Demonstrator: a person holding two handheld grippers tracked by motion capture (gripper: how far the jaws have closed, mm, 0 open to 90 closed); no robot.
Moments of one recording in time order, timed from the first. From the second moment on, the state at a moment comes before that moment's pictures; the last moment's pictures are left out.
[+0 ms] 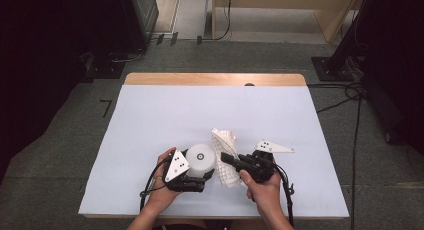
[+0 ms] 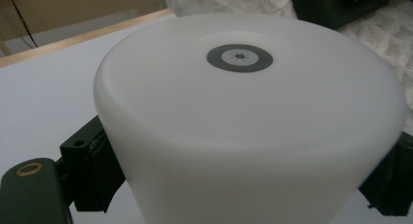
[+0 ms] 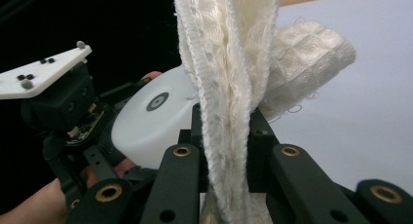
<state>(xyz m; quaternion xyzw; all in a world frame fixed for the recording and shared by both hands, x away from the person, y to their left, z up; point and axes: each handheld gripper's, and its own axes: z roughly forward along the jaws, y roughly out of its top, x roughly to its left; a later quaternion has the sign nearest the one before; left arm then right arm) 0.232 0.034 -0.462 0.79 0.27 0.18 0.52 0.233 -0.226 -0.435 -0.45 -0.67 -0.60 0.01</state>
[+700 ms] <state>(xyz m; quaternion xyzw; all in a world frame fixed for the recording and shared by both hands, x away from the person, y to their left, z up) 0.214 0.032 -0.460 0.78 0.30 0.21 0.50 0.242 -0.227 -0.473 -0.49 -0.68 -0.54 0.01</state>
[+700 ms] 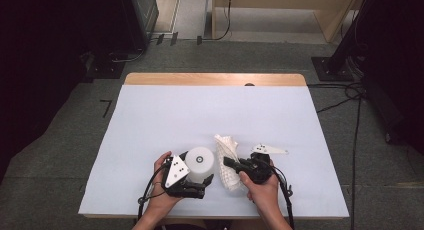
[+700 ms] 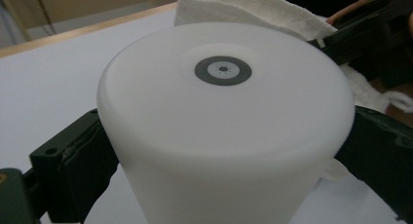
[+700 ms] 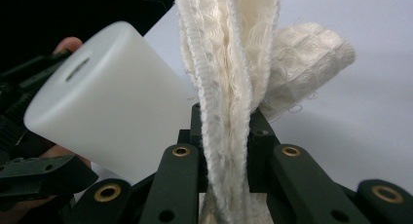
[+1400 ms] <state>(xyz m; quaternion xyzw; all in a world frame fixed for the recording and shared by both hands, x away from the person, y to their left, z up) 0.214 0.031 -0.455 0.78 0.28 0.23 0.51 0.233 -0.224 -0.445 -0.47 -0.65 -0.59 0.05</state>
